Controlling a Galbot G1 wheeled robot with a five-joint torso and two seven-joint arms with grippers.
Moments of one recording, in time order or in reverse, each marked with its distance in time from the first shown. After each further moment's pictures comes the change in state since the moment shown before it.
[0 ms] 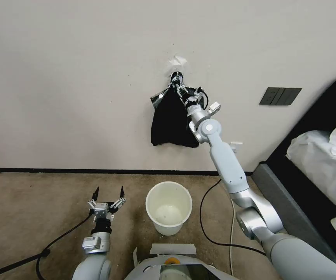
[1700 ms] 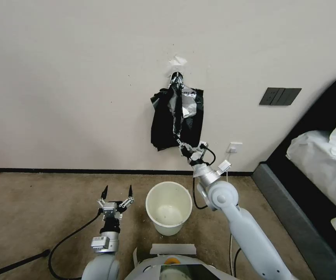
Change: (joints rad) left arm -0.014 -0.014 0.103 -0.015 0.023 -0.007 -0.004; right arm -0.798 -0.206 0.021 0.705 -0.356 0.024 0.041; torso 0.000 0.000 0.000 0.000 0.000
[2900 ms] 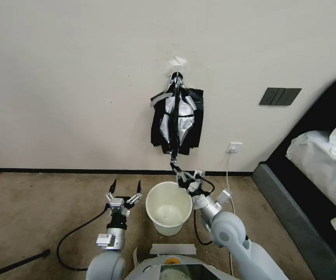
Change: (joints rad) left arm -0.064 0.210 0.108 -0.158 -0.135 0.090 0.006; right arm -0.255 -0.062 -0.047 0.112 -0.196 -0.001 -0.041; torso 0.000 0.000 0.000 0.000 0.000
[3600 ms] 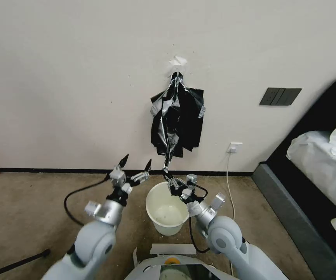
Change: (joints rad) left arm -0.587 0.352 0.210 0.061 -0.551 0.203 -0.100; right arm 0.038 -0.029 -0.027 0.003 0.039 0.003 0.011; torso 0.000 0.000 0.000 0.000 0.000
